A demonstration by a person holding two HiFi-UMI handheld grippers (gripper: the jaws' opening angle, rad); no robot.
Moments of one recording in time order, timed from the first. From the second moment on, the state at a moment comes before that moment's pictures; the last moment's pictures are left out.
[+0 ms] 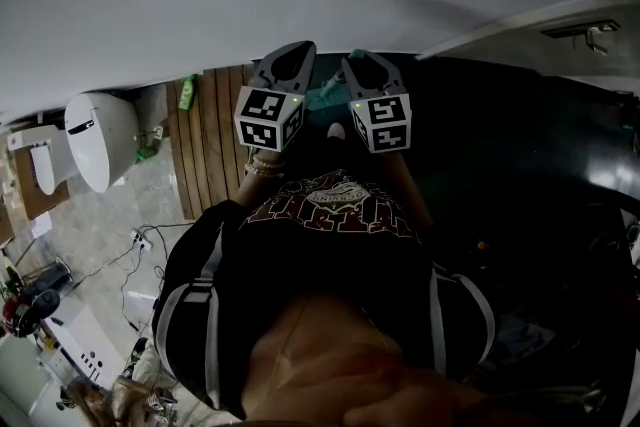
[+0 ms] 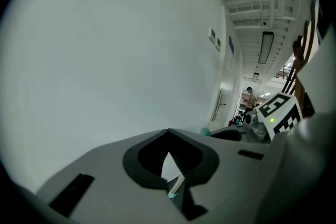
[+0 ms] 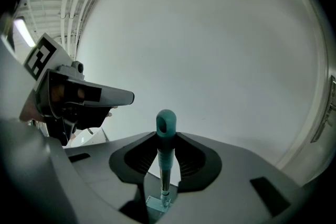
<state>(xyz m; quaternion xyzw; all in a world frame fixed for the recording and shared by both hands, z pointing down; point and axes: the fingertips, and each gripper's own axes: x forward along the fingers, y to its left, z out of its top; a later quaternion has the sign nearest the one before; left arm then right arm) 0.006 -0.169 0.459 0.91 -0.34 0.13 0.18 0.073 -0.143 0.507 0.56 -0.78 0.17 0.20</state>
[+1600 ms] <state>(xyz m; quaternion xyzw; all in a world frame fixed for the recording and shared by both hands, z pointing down) 0.009 -0.172 0.458 0.91 -0.35 0.12 0.18 0.075 -0.159 0.510 0.56 -0.79 0.16 0.20</state>
